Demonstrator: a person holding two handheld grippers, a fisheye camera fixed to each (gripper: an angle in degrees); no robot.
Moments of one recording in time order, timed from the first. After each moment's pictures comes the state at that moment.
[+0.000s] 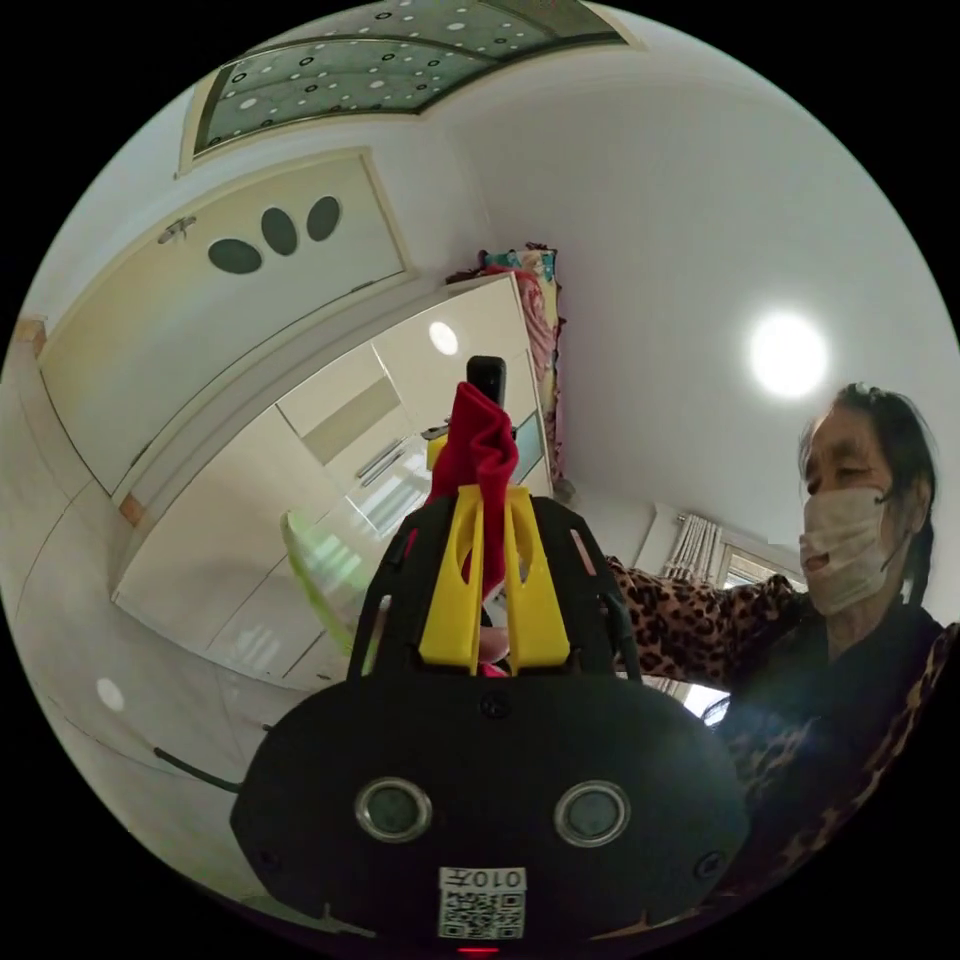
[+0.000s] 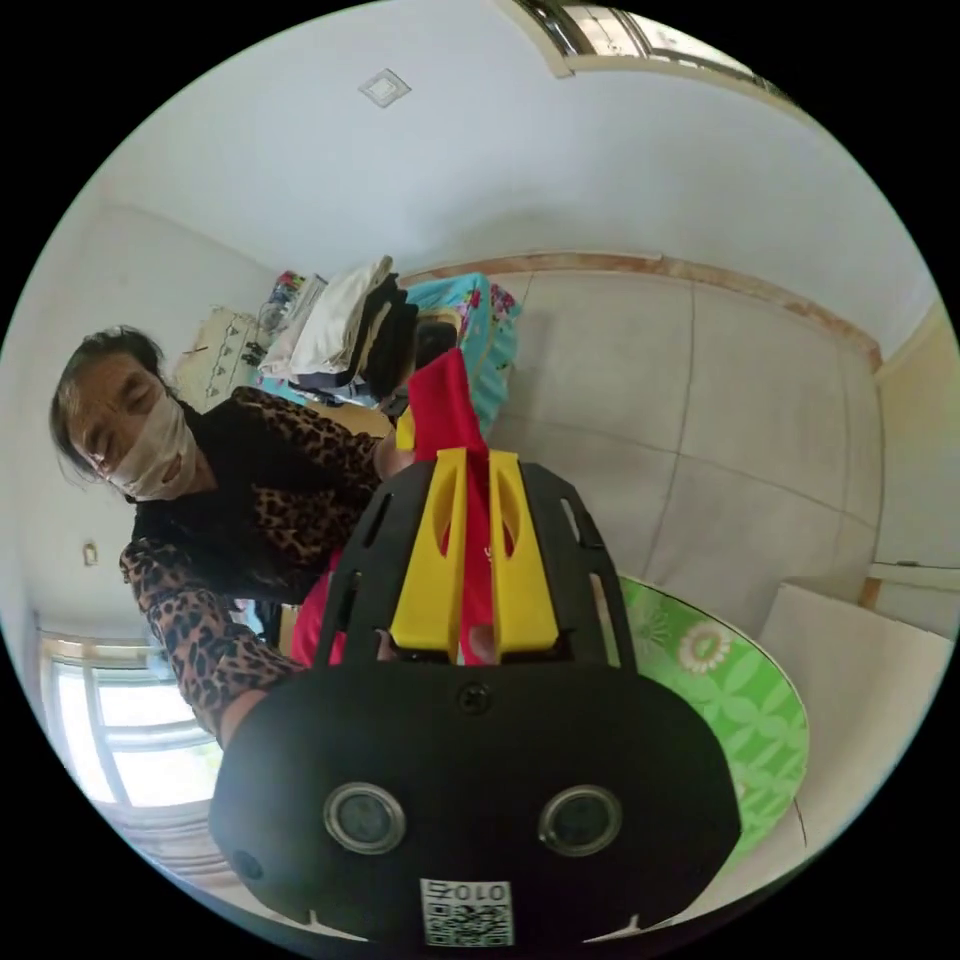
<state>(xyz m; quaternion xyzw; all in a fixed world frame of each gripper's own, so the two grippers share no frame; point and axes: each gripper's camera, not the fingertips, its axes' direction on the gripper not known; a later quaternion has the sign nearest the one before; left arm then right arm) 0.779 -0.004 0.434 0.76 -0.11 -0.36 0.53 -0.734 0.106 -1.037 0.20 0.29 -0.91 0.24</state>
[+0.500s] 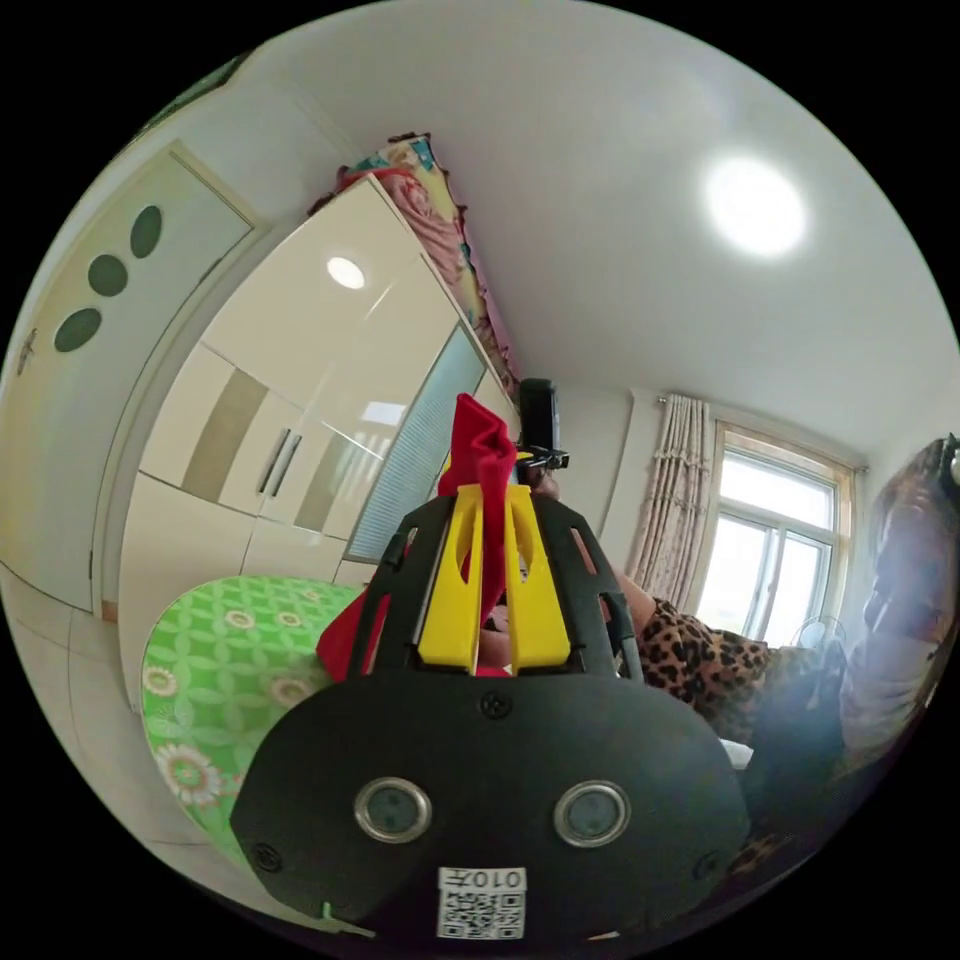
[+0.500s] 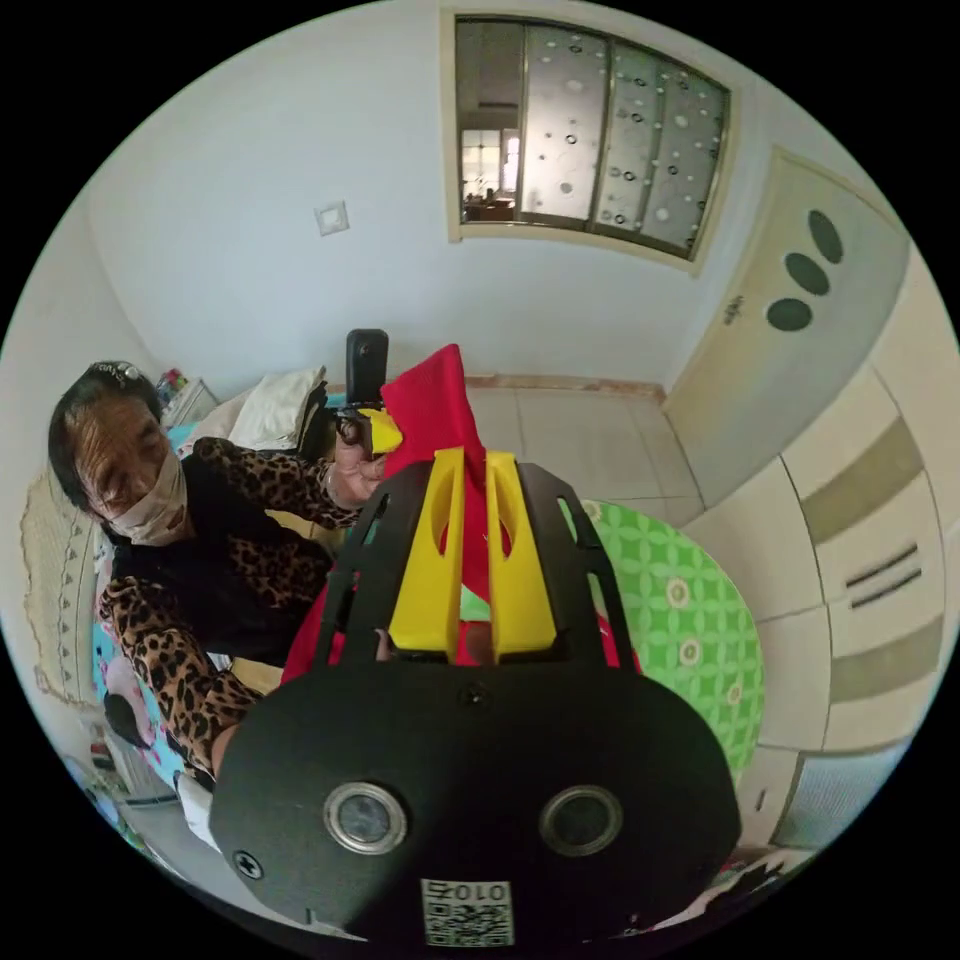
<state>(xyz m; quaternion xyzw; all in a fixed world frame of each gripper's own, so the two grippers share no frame) 0.691 -0.312 0.220 0.66 -0.15 -0.28 0.68 -0.352 -0.041 -0.950 0.49 0.14 -0.84 0.21</state>
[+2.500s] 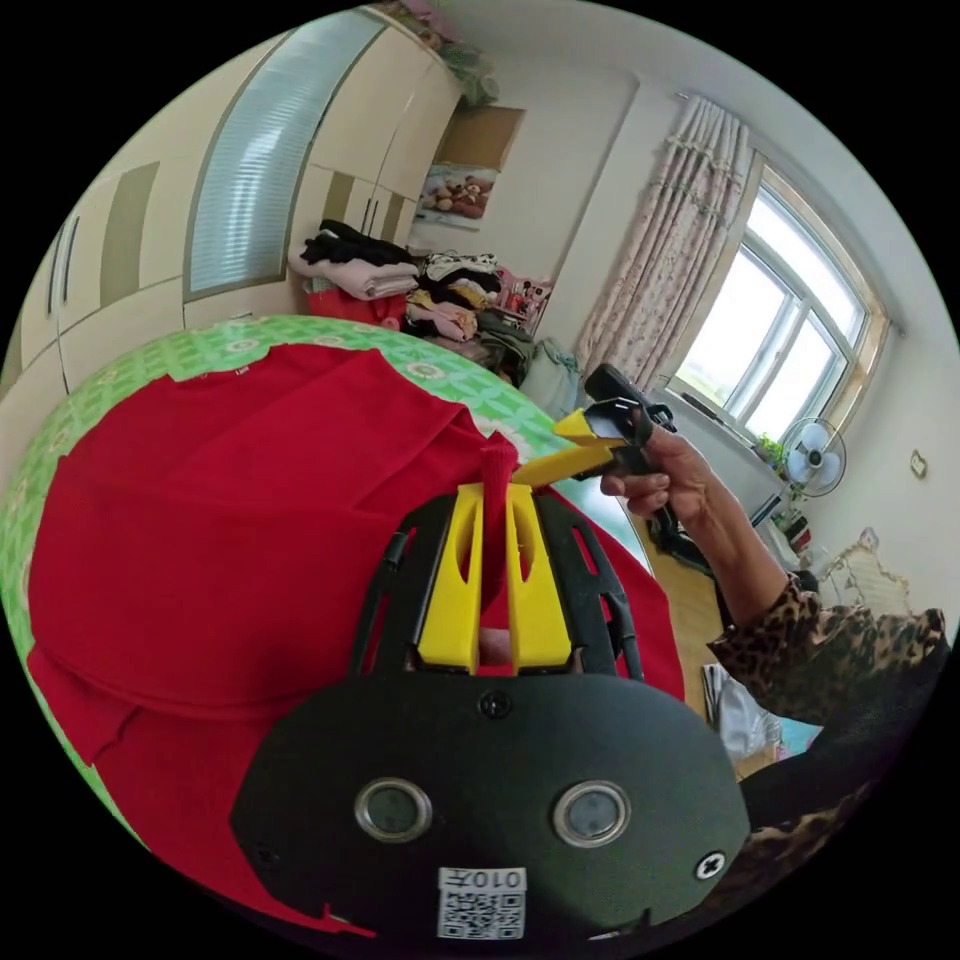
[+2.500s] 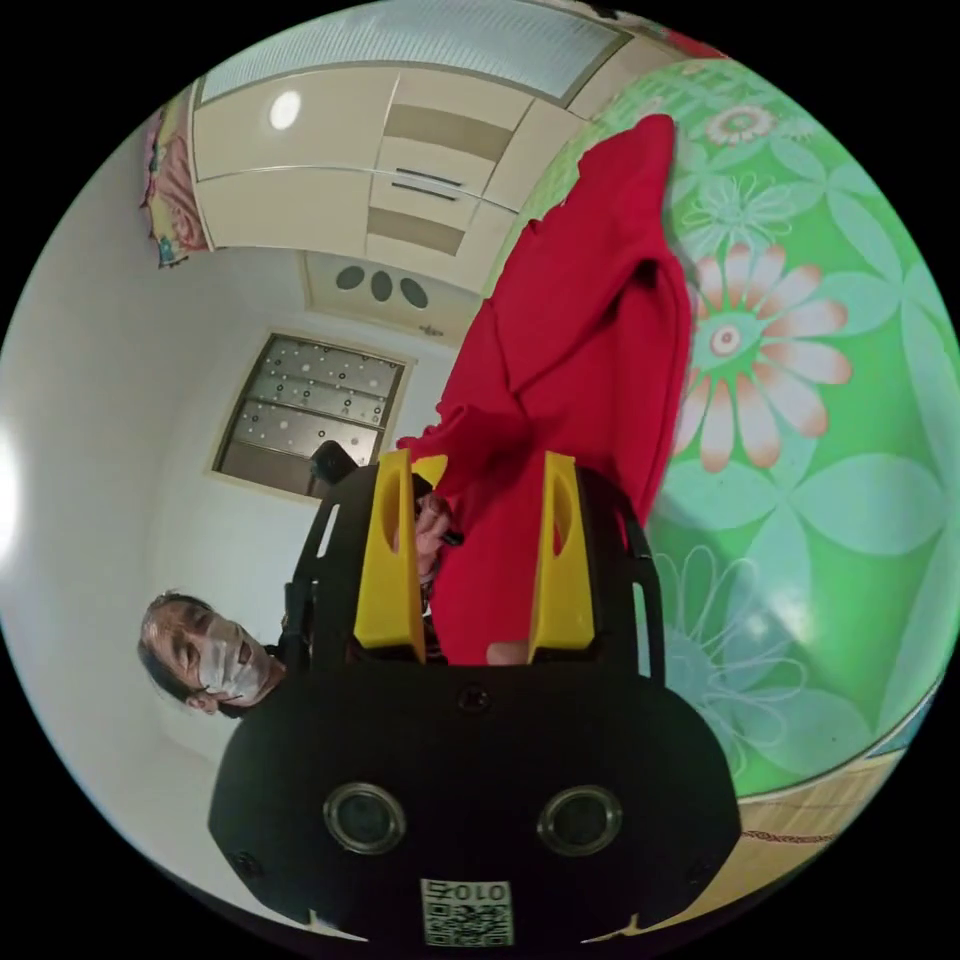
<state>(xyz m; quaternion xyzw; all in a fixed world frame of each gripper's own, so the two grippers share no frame) 0.592 -0.851 0.450 0.28 -0.02 -0.24 0.93 -0.711 -0.541 0.011 0.34 -0.51 -0.60 0.52</state>
